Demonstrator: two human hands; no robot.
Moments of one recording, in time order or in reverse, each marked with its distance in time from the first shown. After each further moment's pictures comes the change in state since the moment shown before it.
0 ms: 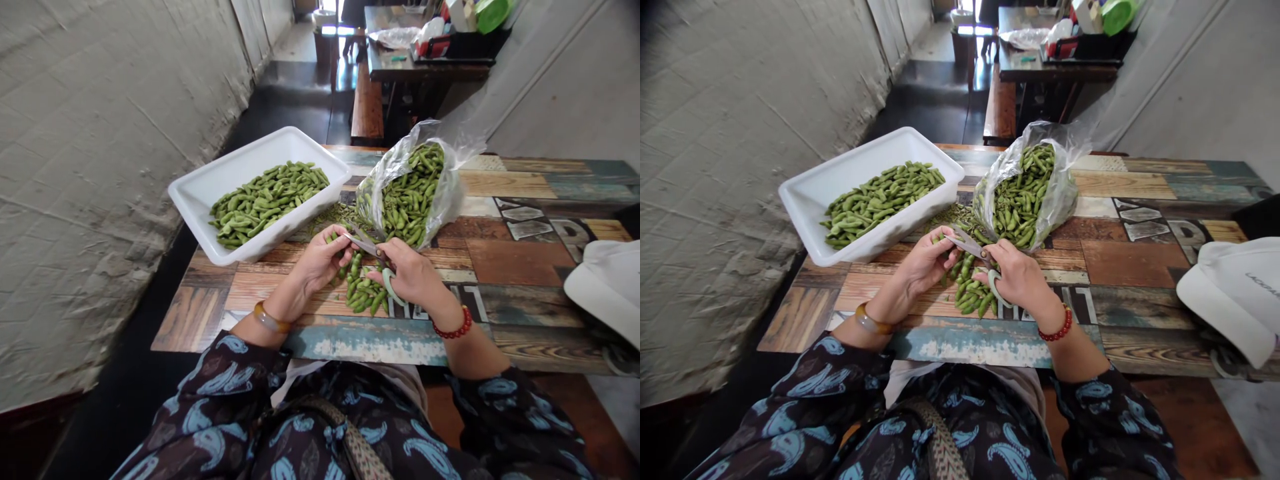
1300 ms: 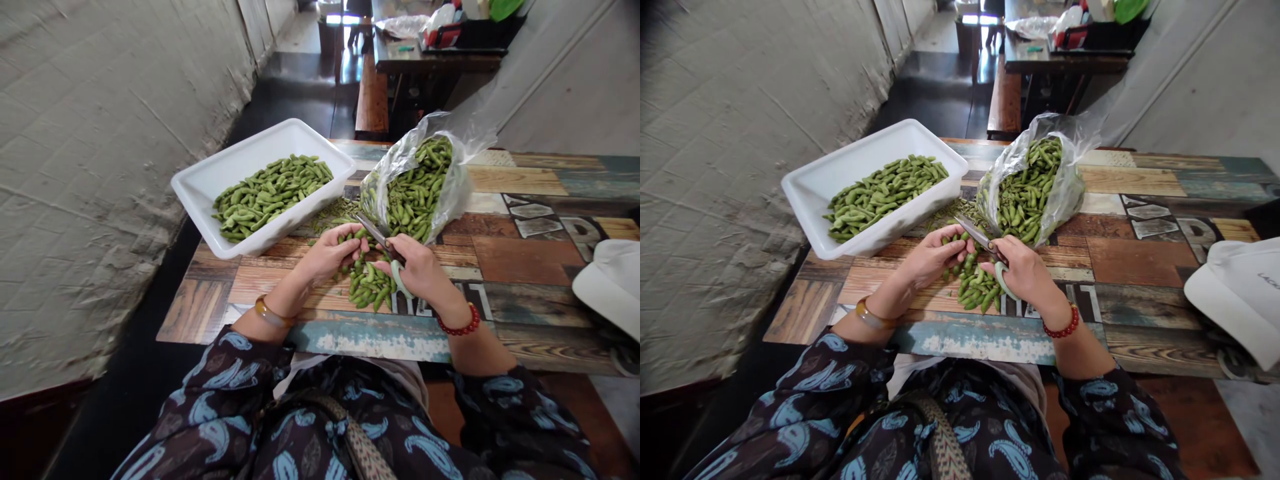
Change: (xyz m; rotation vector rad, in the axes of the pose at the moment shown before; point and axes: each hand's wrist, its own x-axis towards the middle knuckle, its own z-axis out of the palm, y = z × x) left_hand -0.005 0.003 0.004 0.254 -0.112 -0.032; right_hand 0.001 0.014 0.005 0.131 0.115 -0.077
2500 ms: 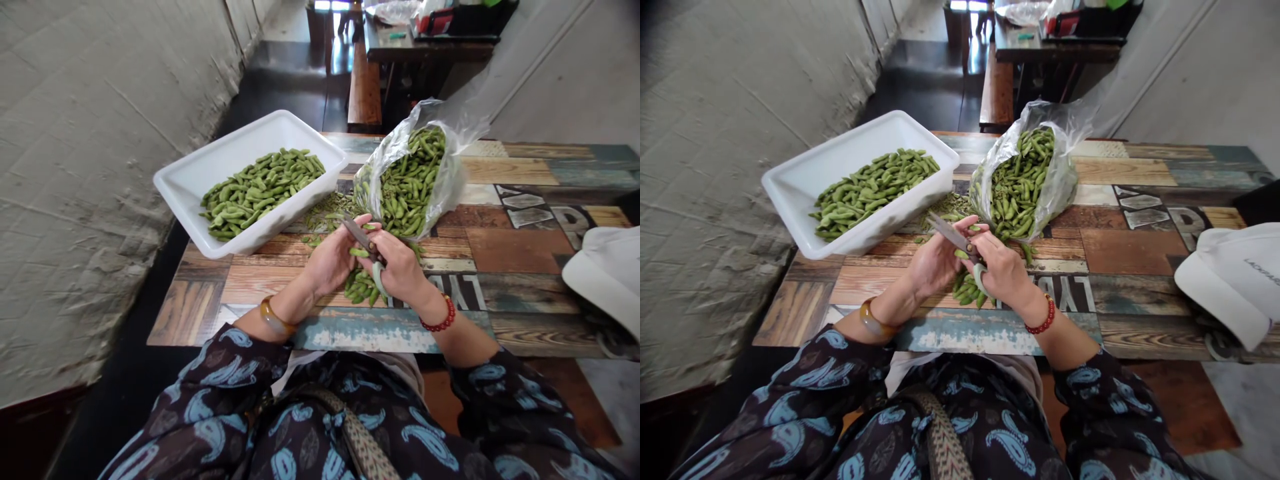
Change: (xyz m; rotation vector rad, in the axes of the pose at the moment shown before) left_hand 0.000 -0.012 0.026 -0.384 0.095 -0.068; right_hand 0.007 -0.028 0.022 0.046 0.120 -0.037
